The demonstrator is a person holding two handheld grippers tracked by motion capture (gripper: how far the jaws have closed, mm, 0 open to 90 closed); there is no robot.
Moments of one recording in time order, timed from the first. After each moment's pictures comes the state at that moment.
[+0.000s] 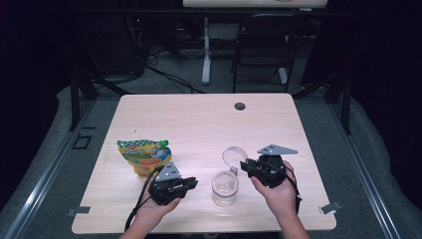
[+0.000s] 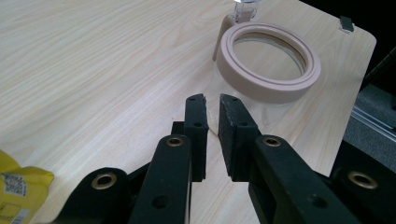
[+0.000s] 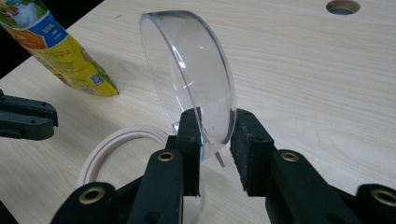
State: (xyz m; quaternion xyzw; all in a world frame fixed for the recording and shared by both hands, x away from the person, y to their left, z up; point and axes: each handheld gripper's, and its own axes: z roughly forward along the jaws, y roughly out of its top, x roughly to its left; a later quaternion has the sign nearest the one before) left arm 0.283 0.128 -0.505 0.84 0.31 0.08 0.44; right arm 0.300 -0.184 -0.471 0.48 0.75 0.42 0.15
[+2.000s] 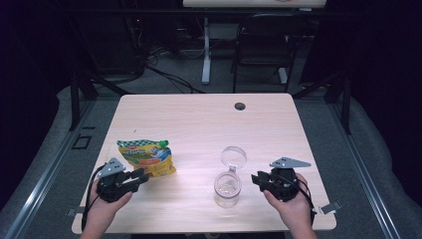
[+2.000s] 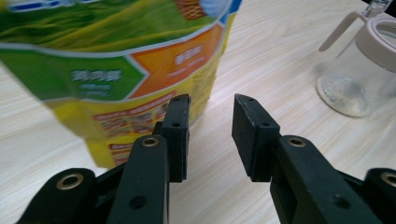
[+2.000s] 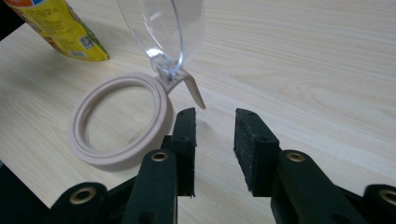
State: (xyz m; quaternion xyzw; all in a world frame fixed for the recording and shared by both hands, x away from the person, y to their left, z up) left arm 0.285 0.257 -0.504 0.79 0.42 0.15 0.43; right arm 0.271 -0.214 -0.486 0.49 0.76 0.40 0.14
